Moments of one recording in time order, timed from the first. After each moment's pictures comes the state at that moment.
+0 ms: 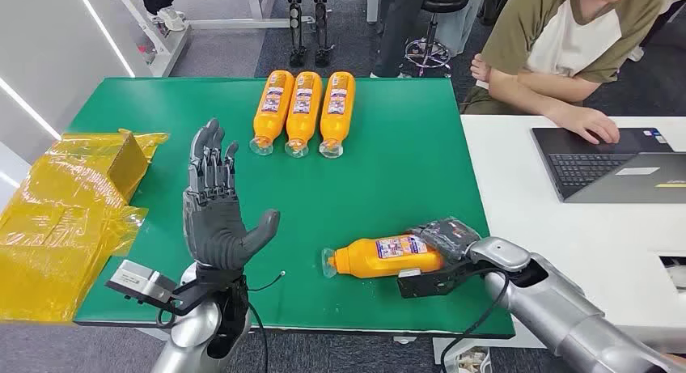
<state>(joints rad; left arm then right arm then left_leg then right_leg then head) -0.13 -0.13 -0.36 -1.56 -0.01 0.22 -0.59 -0.72 -0.37 0.81 -0.75 0.77 0.03 -0.23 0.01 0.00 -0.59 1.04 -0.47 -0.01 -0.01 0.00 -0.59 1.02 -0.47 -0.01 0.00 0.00</state>
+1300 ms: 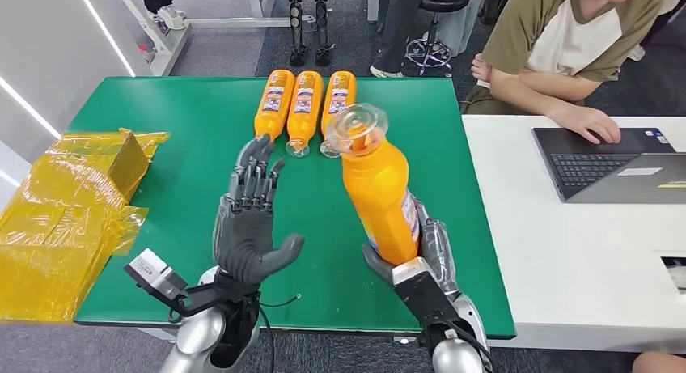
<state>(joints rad) -0.11 -0.14 -0.40 -1.56 0.08 -0.03 -0.50 -0.14 0.01 0.32 -1.38 0.46 -0.43 -0.24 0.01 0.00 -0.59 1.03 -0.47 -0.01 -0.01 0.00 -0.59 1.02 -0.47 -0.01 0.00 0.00</state>
